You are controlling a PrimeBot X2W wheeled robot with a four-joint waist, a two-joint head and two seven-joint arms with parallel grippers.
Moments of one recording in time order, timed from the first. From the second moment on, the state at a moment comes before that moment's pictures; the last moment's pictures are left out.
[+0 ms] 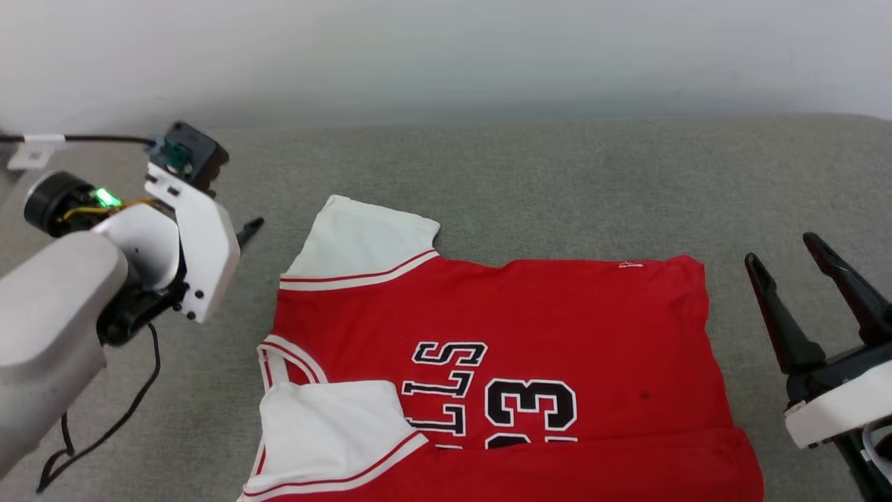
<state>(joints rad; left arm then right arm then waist) -0.95 0.81 -1.08 0.32 -0.91 -0.03 0.40 -0.13 -0.52 0.16 -0.04 0.42 0.13 -0.04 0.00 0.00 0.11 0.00</state>
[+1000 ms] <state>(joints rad) -1.40 0.71 -1.10 0.62 -0.98 -0.06 1.01 -0.09 -0.23 0.12 -0.25 0.25 0.13 -0.19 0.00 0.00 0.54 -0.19</state>
